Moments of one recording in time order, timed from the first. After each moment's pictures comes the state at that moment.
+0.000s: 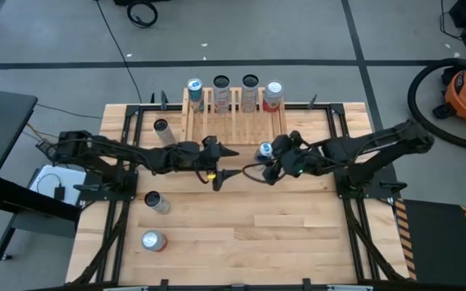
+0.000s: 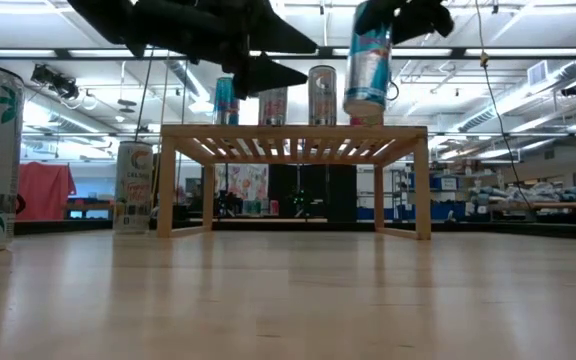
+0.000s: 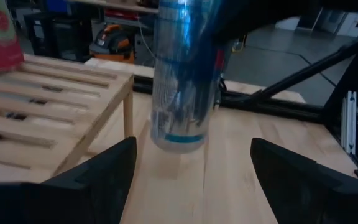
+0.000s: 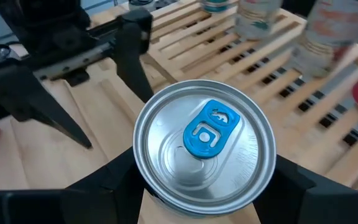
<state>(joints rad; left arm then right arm) 0.01 1.48 0.79 0.51 -0.09 -0.15 0.23 1.32 1.22 -0.66 0.66 0.60</state>
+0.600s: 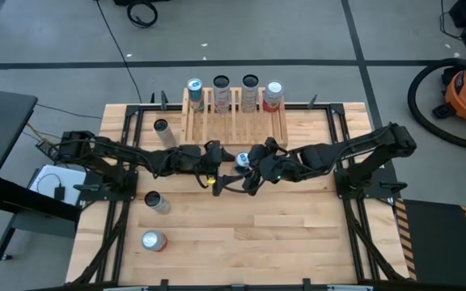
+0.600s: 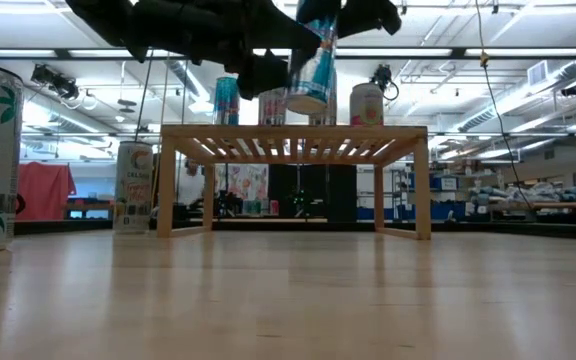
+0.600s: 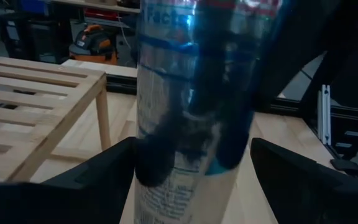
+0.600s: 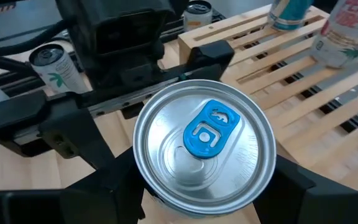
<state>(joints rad) -0.01 1.51 0.79 0.56 -0.05 -0.14 0.23 1.53 1.35 -0.49 0.57 0.47</state>
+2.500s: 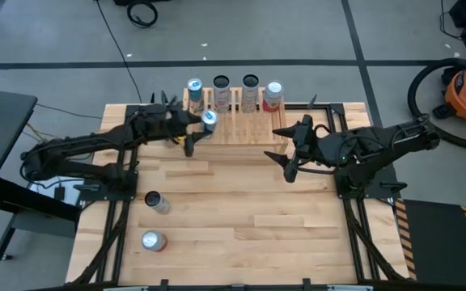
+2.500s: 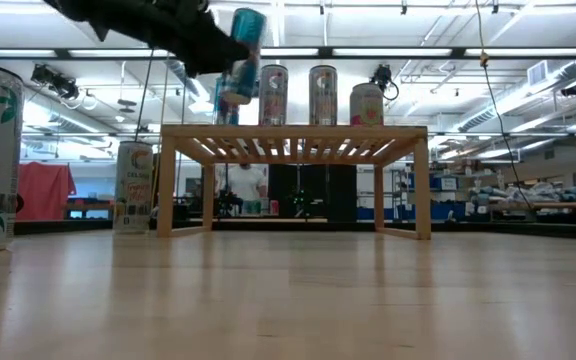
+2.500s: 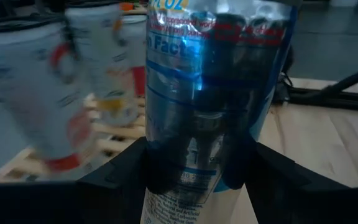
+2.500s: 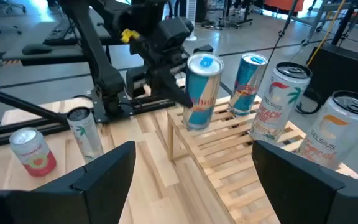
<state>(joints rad) 0.40 1.08 0.76 0.11 0.09 0.07 0.32 1.19 1.36 -0.55 0.69 0.23</state>
